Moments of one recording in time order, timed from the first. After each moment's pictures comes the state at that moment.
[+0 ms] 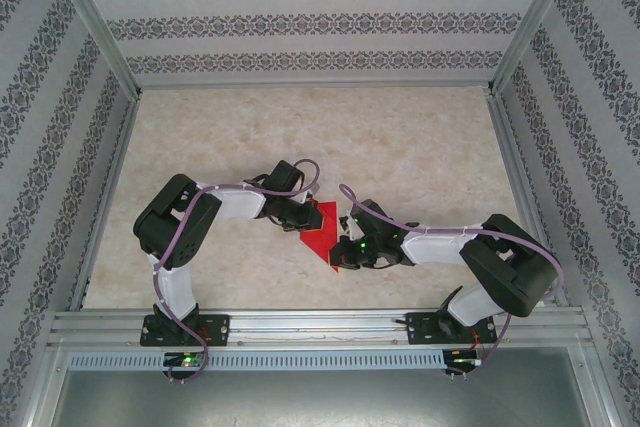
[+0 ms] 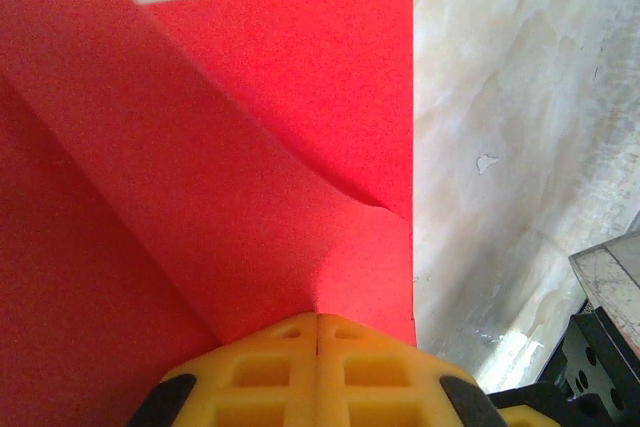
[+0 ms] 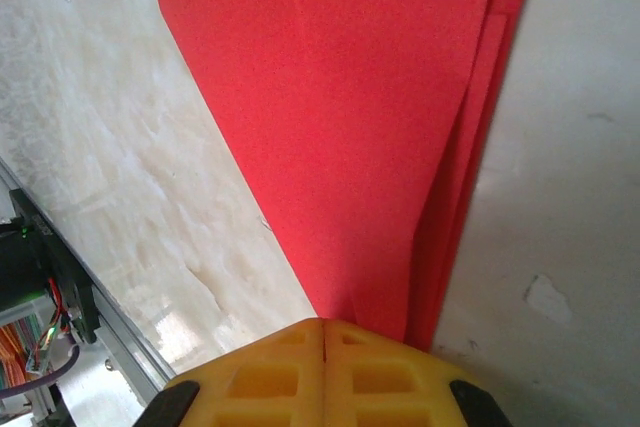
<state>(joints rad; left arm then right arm) -0.57 1.88 0.96 -0.15 0.61 -0.60 0.75 1.49 0.48 0.03 -0.54 0.87</state>
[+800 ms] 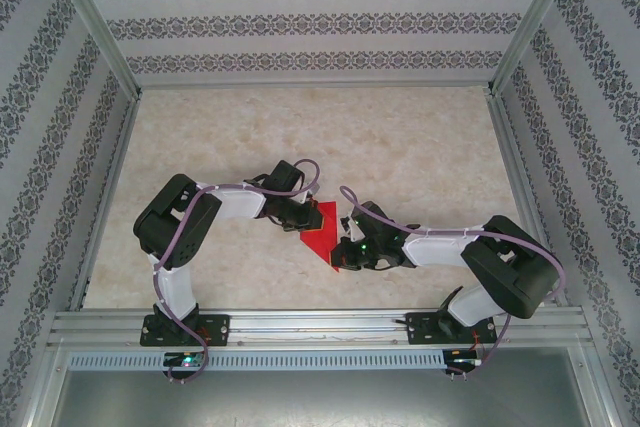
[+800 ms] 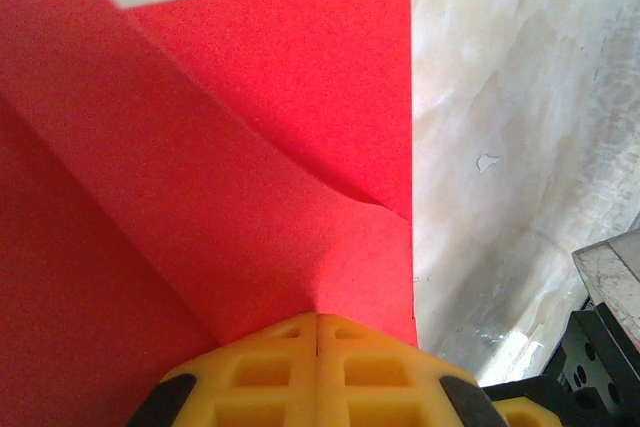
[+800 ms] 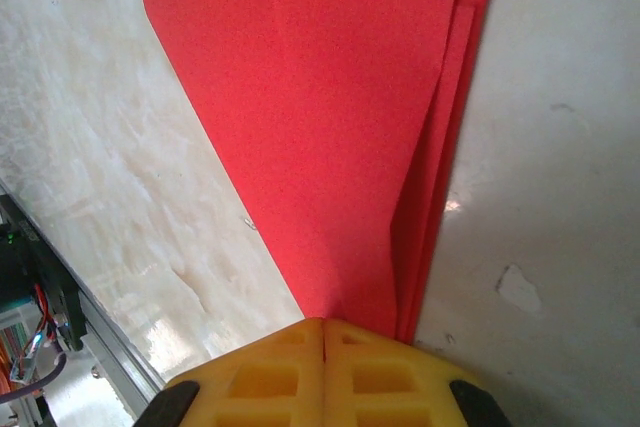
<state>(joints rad) -0.57 1.88 0.96 -0.15 0.61 -0.60 0.76 1.48 0.47 0.04 -0.51 0.87</state>
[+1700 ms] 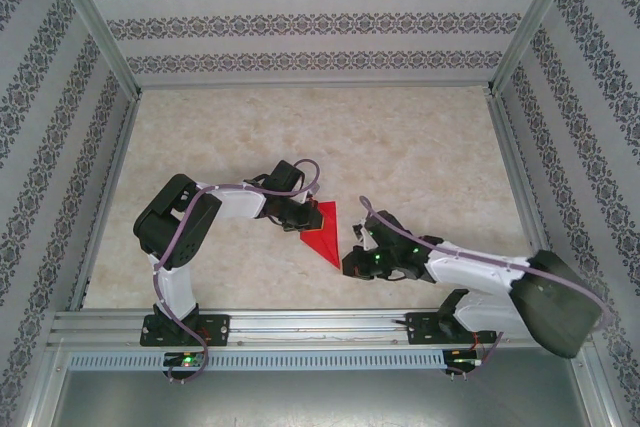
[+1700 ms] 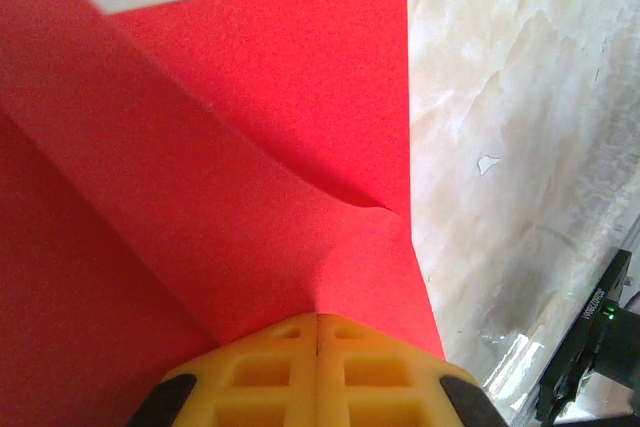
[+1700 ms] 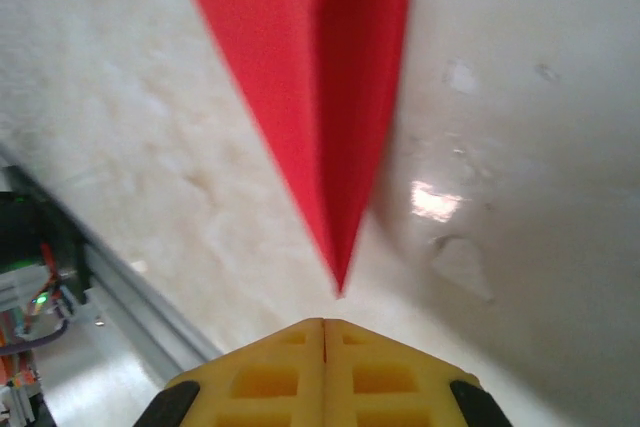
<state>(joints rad) -0.57 1.88 0.96 -0.15 0.61 -0.60 0.79 1.16 0.38 -0.13 -0.47 0.89</state>
